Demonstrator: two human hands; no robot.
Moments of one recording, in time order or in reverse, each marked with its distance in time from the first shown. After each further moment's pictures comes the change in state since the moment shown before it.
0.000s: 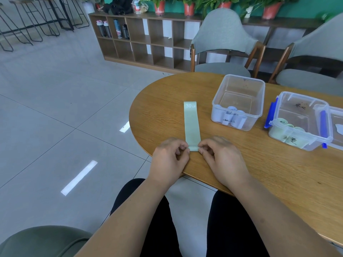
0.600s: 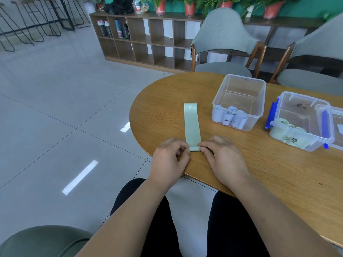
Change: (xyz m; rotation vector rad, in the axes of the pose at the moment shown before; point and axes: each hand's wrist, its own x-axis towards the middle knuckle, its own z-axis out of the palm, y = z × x) left_hand 0.000 -0.001 0.001 -0.005 -0.005 0.007; right_hand 0.001 0.006 0.007 -0.041 0.006 0.005
